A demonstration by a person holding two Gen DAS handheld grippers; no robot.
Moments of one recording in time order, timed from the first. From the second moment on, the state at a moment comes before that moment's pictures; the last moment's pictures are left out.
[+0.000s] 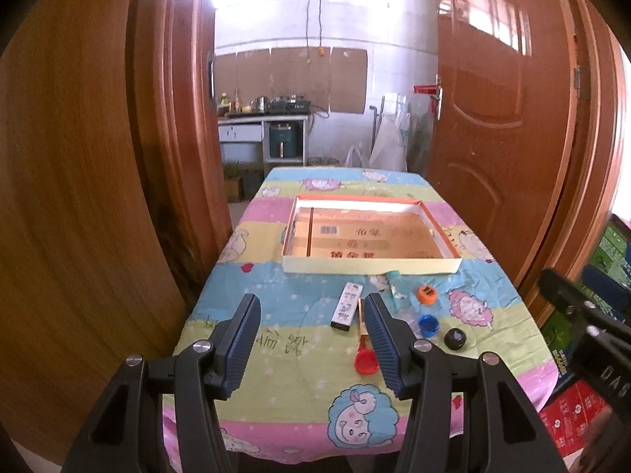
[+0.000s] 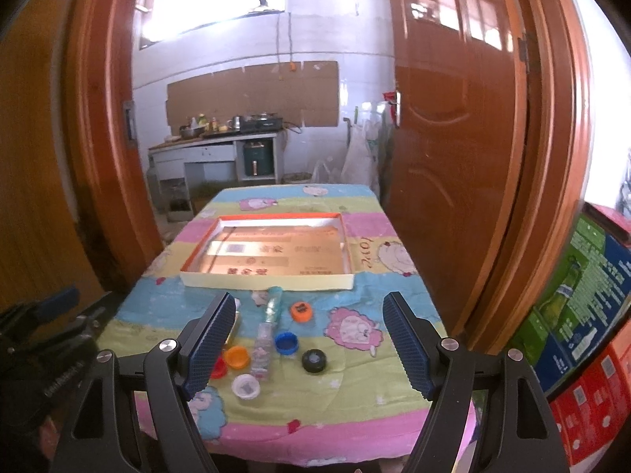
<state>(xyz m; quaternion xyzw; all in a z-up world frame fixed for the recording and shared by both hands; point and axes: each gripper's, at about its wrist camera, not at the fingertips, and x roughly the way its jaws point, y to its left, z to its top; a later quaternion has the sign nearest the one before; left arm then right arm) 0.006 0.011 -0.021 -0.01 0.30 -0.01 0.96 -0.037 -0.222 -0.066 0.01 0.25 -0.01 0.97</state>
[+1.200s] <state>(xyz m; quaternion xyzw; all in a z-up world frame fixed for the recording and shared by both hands) 0.153 -0.004 -0.155 0.07 0.45 -0.14 0.88 0.053 -0.257 -0.200 0.03 0.39 0.01 0.92</state>
